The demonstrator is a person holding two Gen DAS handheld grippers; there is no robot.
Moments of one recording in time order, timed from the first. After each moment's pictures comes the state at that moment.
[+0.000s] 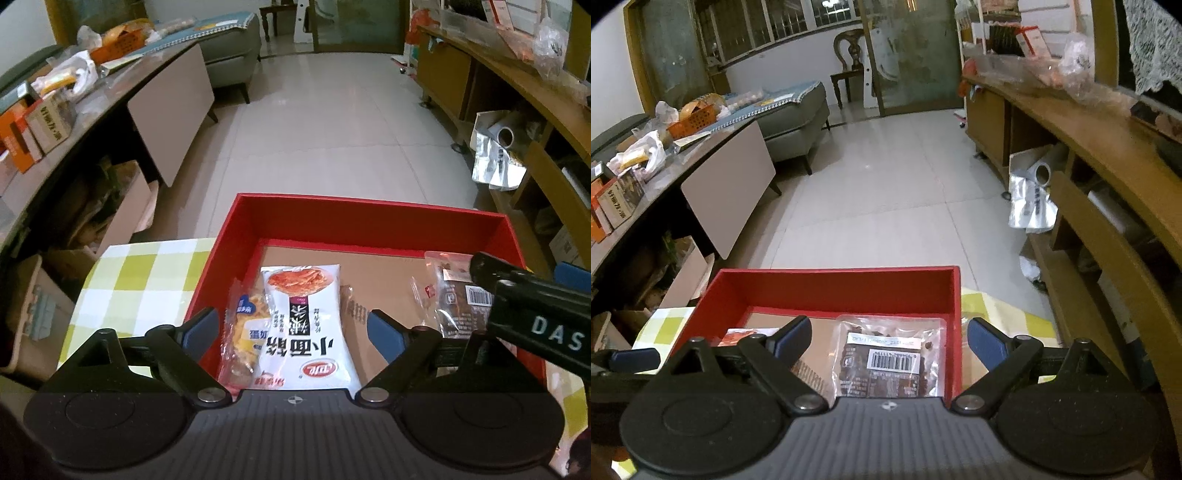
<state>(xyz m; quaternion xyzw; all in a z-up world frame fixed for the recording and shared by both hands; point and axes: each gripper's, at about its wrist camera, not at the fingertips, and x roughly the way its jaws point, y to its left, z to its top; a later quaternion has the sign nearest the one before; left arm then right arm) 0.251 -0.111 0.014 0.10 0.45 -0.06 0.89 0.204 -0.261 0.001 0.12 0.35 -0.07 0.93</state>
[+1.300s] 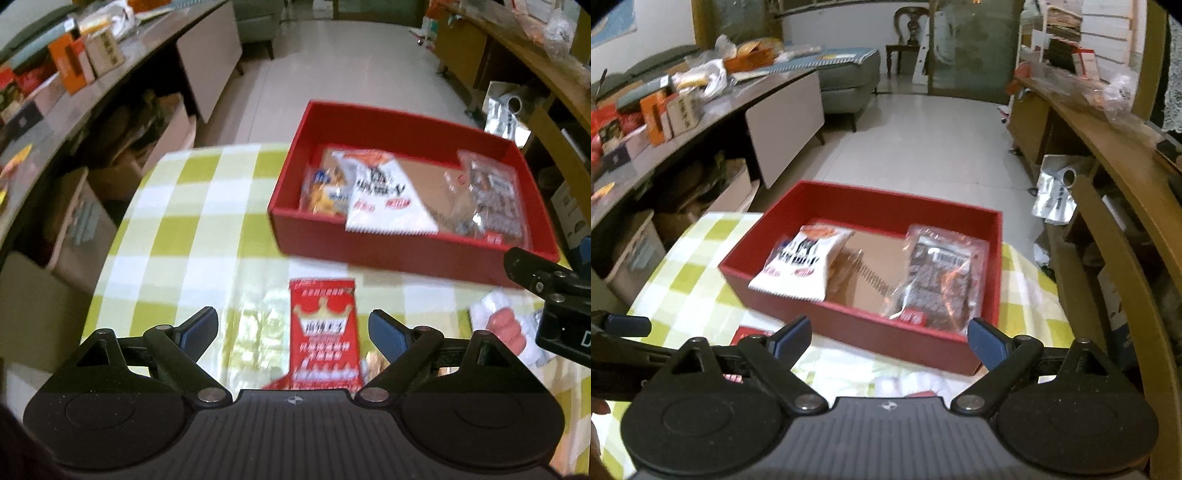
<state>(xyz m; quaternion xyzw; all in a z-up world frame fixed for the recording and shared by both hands) 0.167 -0.024 0.007 0.08 0.51 -0.04 0.86 0.125 -0.184 0.010 0.03 0.40 -0.01 0.92</state>
